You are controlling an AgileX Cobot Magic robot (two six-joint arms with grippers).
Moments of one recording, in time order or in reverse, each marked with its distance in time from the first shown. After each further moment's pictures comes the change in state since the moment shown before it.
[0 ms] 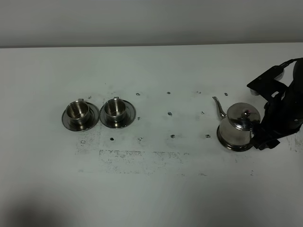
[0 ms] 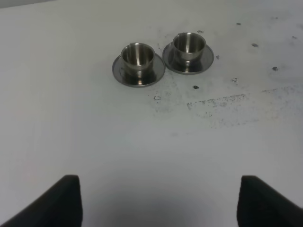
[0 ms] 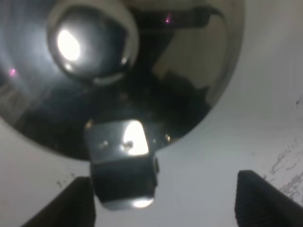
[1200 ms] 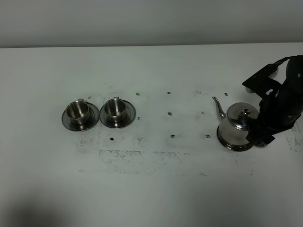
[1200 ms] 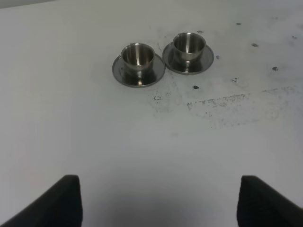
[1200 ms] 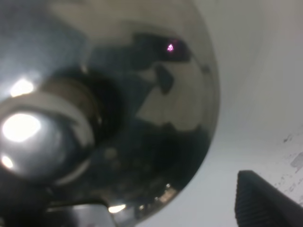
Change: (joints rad) left arm 0.000 0.000 0.000 0.000 0.000 -0.001; right arm 0.000 0.072 -0.051 -0.010 -0.025 -0.015
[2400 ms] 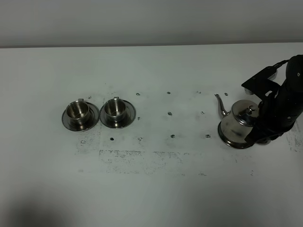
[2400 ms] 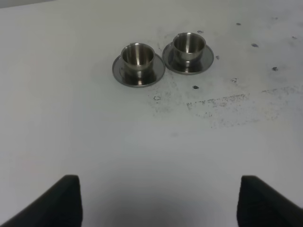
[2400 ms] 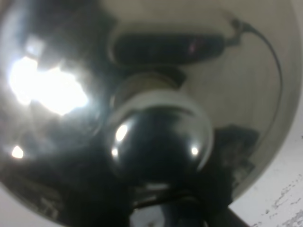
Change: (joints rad) left arm 0.000 0.000 0.000 0.000 0.000 -0.002; right arm 0.000 0.007 0.000 0.044 0.026 -0.018
